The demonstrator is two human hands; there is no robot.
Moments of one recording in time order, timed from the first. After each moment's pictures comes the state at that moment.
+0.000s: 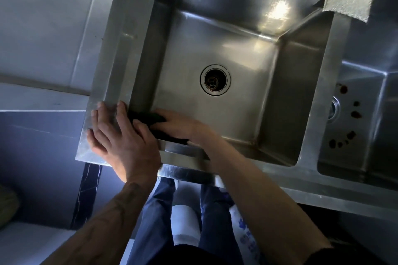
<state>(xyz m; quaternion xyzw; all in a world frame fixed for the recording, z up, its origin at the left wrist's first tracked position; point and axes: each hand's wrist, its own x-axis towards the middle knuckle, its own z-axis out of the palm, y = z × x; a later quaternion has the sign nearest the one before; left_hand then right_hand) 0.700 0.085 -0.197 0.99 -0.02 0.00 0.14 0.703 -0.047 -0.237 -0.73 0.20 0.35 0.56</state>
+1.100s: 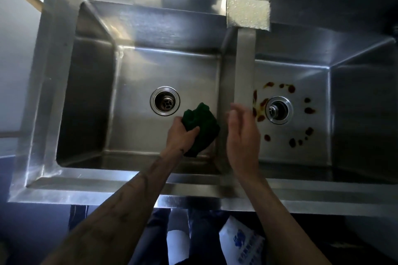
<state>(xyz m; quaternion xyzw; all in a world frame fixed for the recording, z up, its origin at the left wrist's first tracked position) 0.616 -0.137 -0.224 0.81 -0.02 -0.50 0.31 0.491 -0.215 -0.159 -0.70 0.51 -0.21 0.46</state>
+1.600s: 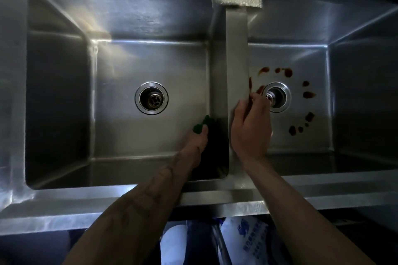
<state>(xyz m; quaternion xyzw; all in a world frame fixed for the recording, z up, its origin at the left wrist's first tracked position) 0.555 -0.170 -0.296 0.72 0.13 -0.60 0.34 0.478 -0.254 -0.215 -0.75 0.59 -0.18 0.23</state>
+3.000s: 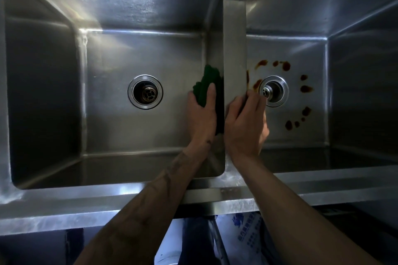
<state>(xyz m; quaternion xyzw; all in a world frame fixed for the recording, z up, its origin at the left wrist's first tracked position) 0.559 -0.220 -0.261 0.76 0.02 -0.44 0.48 0.487 -0.246 -0.213 -0.74 0.60 -0.20 0.22</state>
